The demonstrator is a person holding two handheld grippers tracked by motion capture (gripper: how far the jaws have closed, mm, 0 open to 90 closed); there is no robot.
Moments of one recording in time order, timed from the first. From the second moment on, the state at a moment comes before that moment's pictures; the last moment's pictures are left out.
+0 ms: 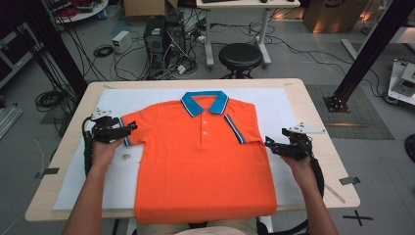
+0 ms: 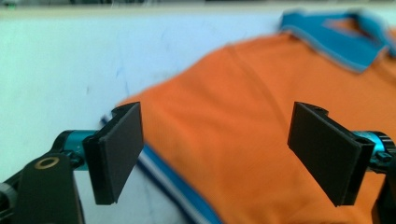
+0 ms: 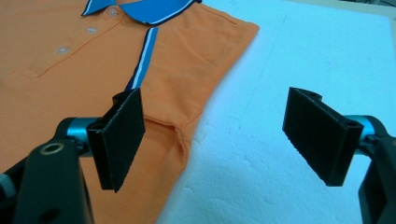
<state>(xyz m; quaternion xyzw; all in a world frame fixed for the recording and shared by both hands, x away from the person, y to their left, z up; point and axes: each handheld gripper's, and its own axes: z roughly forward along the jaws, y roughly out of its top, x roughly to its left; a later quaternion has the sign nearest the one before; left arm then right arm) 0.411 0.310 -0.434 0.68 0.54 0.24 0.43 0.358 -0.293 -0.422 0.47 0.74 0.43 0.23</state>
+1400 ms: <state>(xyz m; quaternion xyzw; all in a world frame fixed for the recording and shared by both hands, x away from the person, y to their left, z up) 0.417 0.213 -0.412 0.75 0.41 0.28 0.45 0.356 -0.297 -0.420 0.47 0.73 0.45 0.22</state>
